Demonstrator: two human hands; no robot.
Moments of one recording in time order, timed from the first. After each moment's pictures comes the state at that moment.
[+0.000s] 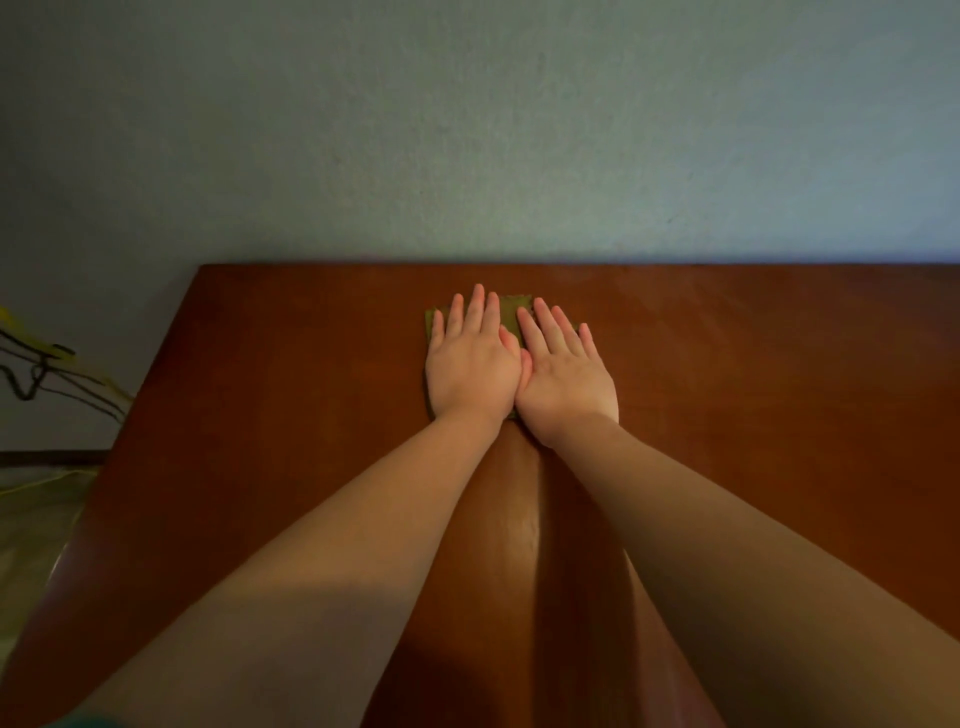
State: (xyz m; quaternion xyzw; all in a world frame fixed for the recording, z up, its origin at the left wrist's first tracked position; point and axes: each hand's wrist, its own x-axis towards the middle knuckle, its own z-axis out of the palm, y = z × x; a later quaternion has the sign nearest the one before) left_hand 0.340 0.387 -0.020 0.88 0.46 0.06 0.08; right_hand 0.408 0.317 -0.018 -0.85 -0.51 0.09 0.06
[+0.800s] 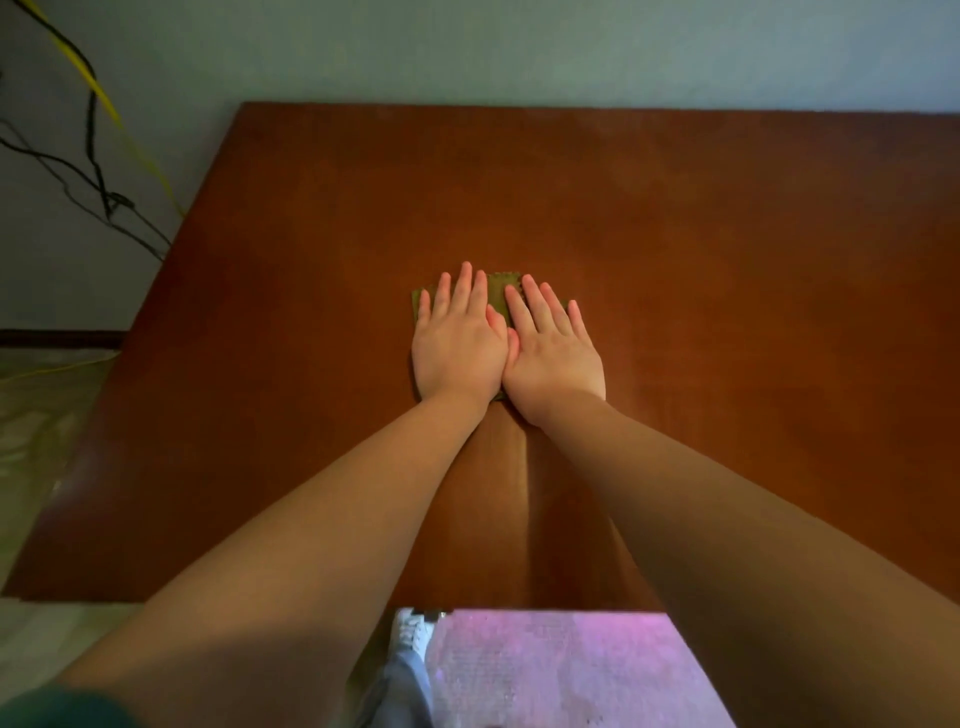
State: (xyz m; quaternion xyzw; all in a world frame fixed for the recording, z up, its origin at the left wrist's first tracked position) left_hand 0.213 0.177 -0.024 0.88 0.48 0.02 0.05; right_hand 0.286 0.109 -0.023 -0.84 -0.53 0.09 0.06
